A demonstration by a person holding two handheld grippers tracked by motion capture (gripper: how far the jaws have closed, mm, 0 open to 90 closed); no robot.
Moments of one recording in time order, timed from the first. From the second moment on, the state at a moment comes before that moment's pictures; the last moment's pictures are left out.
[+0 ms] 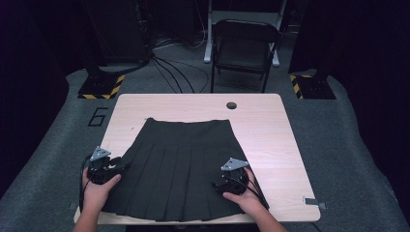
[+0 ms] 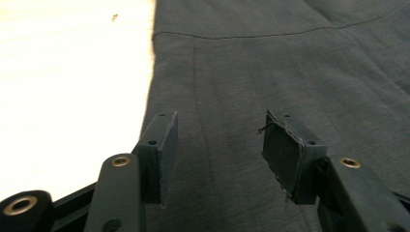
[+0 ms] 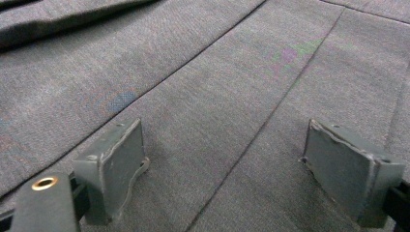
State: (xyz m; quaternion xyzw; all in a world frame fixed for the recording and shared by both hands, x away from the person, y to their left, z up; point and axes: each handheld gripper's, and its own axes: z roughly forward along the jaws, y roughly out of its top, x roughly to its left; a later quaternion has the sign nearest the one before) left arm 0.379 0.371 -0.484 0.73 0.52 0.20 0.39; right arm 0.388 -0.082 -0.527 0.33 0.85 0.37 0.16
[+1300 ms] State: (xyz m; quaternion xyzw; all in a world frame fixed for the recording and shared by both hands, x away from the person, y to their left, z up) left arm 0.384 0.398 -0.511 0.72 0.56 0.21 0.36; right arm 0.388 -0.082 -0.527 0.33 0.85 0.37 0.16
